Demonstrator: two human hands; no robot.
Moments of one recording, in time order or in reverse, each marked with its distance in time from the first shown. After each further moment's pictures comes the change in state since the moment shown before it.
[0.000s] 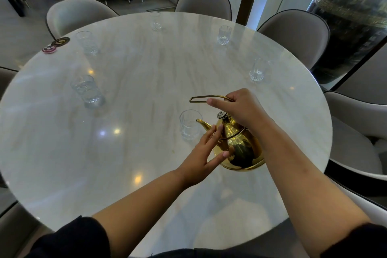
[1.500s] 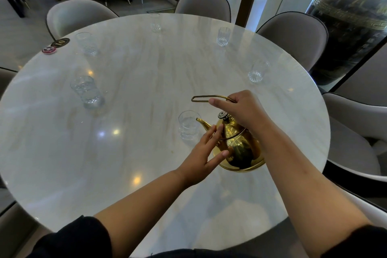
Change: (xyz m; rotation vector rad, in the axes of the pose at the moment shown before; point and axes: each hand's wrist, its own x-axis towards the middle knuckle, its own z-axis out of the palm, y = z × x) left_hand 0.003 0.003 0.003 0.010 -0.002 -0.004; right_hand -0.002 0.007 -0.005 0.016 0.036 -0.011
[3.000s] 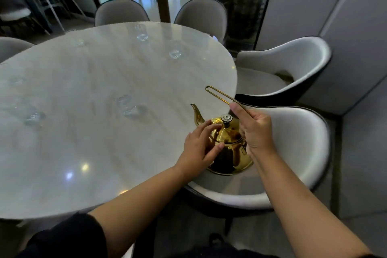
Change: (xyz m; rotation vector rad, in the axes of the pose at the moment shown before) left_hand -0.131 0.097 0.166 0.194 -0.096 0.302; right_hand -0.321 0.083 -0.047 0.861 0.727 0.164
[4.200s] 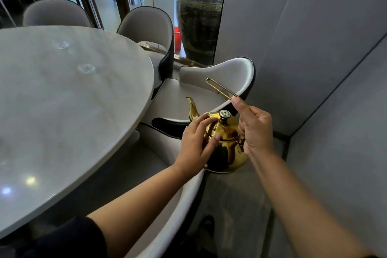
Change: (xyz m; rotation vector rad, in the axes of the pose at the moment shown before) left_hand 0.272 0.176 0.279 -0.145 0.175 0.100; right_hand 0.229 -0.077 -0.329 -0.030 0.078 -0.014
